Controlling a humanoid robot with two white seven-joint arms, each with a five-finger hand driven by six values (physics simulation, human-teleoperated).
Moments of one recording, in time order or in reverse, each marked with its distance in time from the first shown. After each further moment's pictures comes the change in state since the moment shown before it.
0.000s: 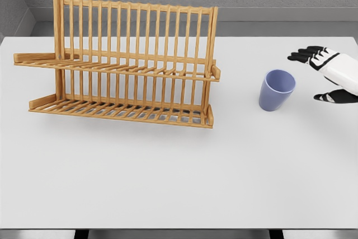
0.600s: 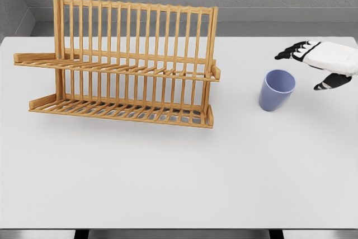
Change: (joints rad) left arm 0.000 0.000 0.000 0.000 0.000 0.000 0.000; right arm -0.365 0.084 0.162 0.143 0.001 -0.001 0.475
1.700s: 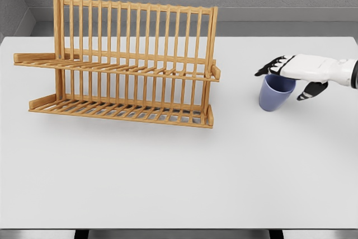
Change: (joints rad) left arm 0.000 0.000 0.000 0.000 0.000 0.000 0.000; right arm -0.087 0.071 0.127 0.040 0.002 -0.001 0.089
